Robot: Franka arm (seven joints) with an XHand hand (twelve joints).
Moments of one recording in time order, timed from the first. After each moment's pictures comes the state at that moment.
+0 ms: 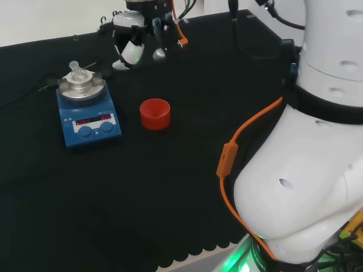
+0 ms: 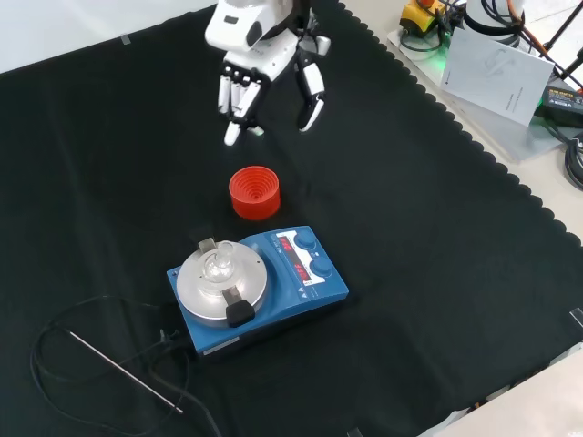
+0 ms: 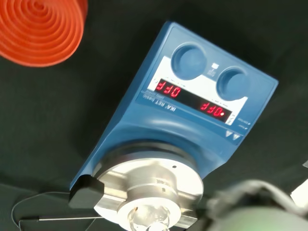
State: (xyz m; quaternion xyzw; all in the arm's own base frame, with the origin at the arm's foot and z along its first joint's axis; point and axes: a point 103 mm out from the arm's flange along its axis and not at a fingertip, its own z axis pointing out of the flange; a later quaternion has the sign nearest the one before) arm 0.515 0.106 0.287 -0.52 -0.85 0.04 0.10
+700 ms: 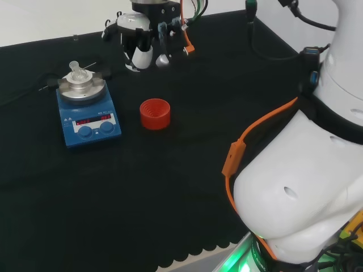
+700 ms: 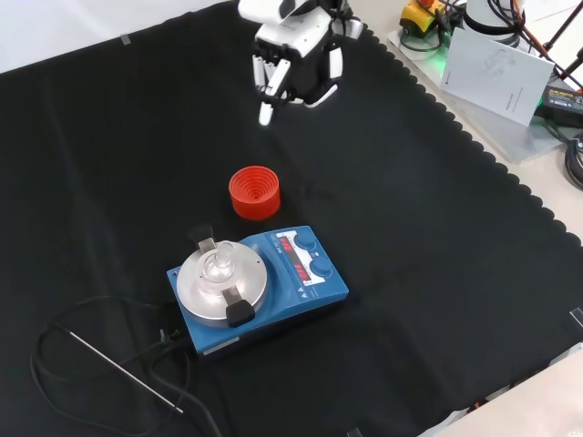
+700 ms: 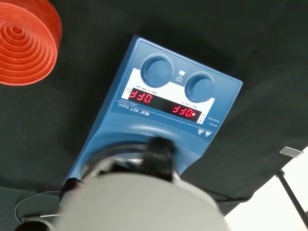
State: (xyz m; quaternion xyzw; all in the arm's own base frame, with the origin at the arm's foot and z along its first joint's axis) arm 0.465 0.113 0.304 -0.54 -0.84 0.01 0.10
